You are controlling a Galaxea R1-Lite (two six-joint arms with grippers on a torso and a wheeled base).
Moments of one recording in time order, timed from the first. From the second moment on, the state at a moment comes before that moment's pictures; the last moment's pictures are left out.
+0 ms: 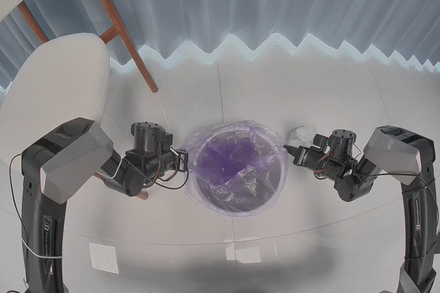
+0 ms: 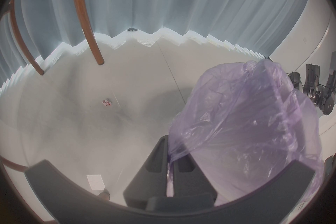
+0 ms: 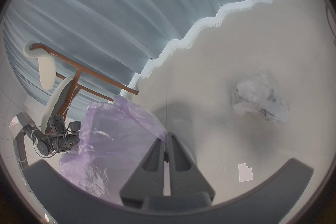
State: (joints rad) left arm -0.32 2.43 -1.25 -0.76 -0.07 -0.02; right arm 0.06 2.50 -1.12 -1.15 0.43 0.45
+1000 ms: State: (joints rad) left arm -0.34 2.38 -1.04 -0.87 -0.06 -0.02; right arm 0.06 2.50 -0.98 -1.19 0.42 0.38
